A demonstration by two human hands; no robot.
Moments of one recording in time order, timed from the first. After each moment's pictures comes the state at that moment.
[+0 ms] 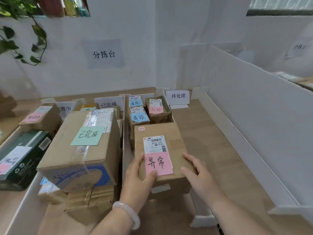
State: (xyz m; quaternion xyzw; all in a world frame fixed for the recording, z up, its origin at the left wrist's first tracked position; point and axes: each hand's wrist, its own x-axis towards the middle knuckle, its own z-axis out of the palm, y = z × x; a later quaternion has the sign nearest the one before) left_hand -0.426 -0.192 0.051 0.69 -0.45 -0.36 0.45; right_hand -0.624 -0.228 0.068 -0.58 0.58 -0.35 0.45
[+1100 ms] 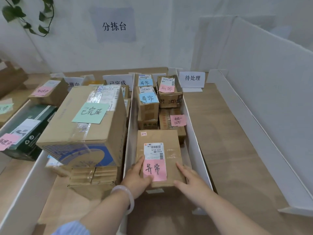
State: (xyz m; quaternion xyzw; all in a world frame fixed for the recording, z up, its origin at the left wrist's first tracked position) left_hand -0.397 -0.197 -0.031 0.76 -0.44 -0.43 0.22; right_hand -0.614 -0.234 -0.014 -0.67 0.56 -0.08 0.48
